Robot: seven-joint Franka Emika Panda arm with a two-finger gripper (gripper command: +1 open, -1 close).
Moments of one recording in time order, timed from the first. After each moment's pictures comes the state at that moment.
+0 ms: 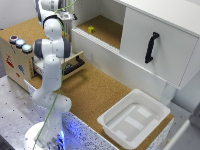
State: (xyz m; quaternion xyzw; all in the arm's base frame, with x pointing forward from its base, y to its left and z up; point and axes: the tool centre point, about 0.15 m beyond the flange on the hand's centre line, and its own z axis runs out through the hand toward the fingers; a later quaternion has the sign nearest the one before) arm 0.401 0.432 0.475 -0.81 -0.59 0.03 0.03
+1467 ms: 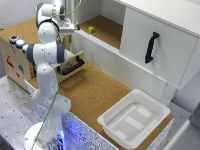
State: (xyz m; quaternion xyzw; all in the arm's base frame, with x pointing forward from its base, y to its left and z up) arm 0.335 0.318 0.383 -0.87 -0.49 0.06 -0.01
